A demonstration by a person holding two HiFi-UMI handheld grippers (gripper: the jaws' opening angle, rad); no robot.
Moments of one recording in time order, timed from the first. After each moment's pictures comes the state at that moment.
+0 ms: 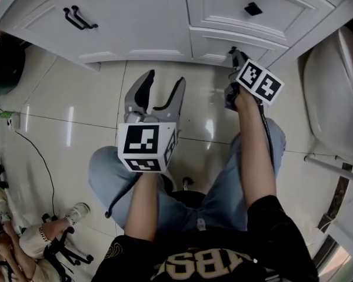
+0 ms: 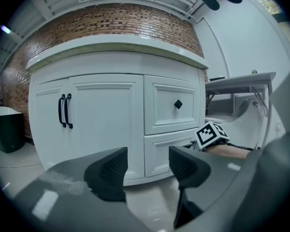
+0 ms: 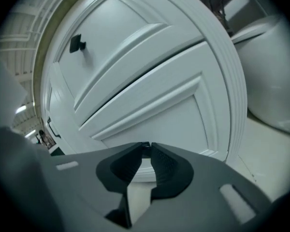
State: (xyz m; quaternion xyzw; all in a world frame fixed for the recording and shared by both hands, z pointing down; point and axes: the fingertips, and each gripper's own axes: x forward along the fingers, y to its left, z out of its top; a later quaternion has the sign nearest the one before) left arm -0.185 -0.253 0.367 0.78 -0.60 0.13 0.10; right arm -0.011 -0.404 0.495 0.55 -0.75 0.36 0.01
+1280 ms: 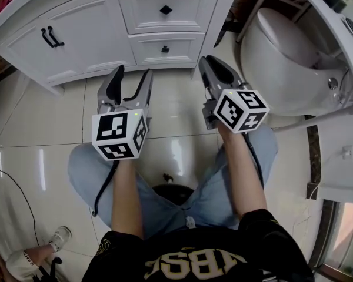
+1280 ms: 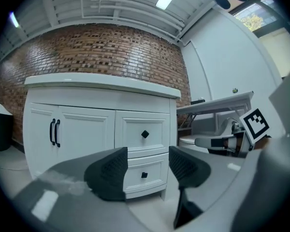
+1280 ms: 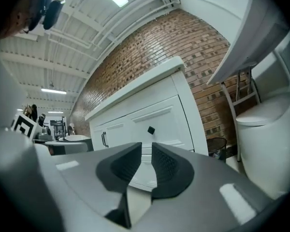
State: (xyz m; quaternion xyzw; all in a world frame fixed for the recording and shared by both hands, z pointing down) left arm -0.099 -0.175 0.284 0.82 -0.57 0.05 0.03; right arm 0.065 -0.208 0.294 0.49 -0.86 0.12 -0.06
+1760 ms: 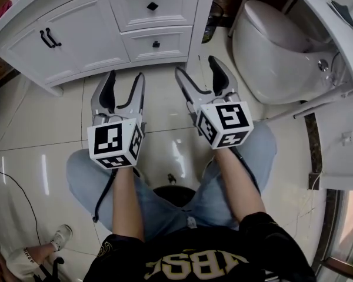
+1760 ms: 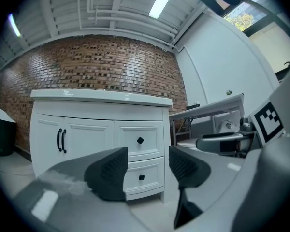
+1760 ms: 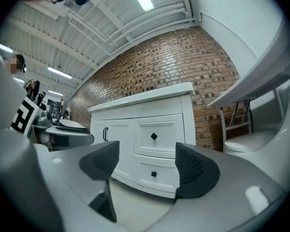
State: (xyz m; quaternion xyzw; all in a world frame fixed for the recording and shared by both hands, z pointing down) left arm -0.084 -0.115 0.268 0.82 -0.58 0.03 -0.01; right arm 0.066 -0.130 0.271 0.53 -0.85 0.02 -0.02
